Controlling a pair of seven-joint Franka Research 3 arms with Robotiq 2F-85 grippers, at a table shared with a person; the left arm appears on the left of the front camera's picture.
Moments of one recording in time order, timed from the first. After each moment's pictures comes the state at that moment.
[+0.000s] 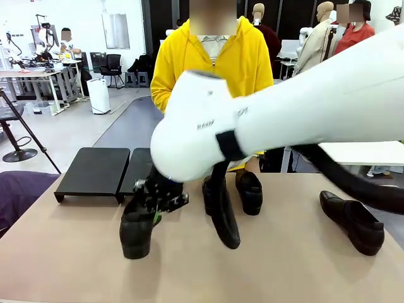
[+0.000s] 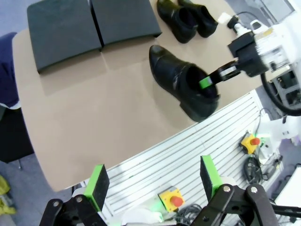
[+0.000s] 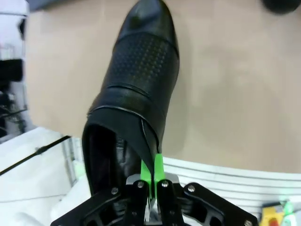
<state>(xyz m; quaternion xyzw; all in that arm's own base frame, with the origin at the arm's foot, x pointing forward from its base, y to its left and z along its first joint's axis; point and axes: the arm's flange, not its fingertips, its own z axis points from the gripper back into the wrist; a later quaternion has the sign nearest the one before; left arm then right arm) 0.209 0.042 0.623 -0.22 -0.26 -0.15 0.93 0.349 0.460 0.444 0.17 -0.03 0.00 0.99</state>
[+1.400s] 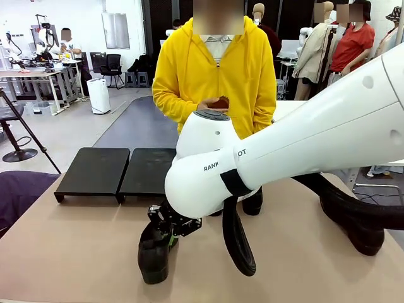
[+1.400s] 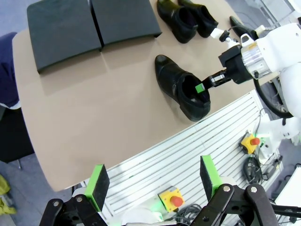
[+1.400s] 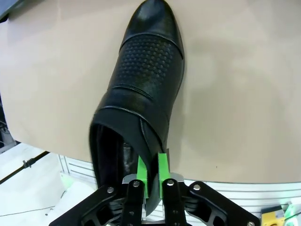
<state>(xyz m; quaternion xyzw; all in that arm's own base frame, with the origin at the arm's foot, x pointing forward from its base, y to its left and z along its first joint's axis) 0.209 0.042 0.623 -0.22 -0.26 -0.15 0.93 0.349 0.430 0.388 0.15 -0.03 -0.03 0.99</state>
